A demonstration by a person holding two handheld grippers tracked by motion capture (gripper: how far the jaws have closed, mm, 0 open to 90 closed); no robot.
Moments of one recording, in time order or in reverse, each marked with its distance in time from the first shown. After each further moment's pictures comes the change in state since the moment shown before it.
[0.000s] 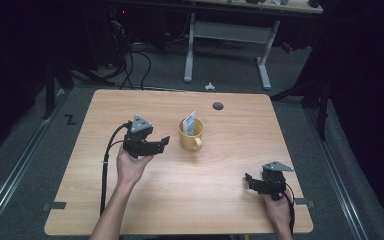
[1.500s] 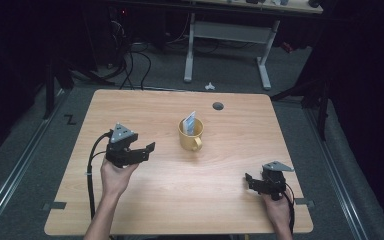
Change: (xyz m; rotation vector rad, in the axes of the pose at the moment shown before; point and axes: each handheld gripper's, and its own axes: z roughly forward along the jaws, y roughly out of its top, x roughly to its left) left arm 0.014 -0.026 -0.038 -0.026 0.035 -0.045; right arm 0.000 0.000 0.000 0.000 0.000 0.000
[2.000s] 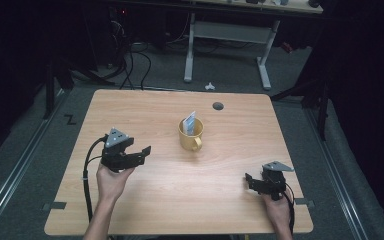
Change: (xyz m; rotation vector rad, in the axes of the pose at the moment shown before) left arm 0.006 -0.013 -0.006 0.004 0.008 -0.026; right arm 0.000 0.000 0.000 0.000 0.000 0.000
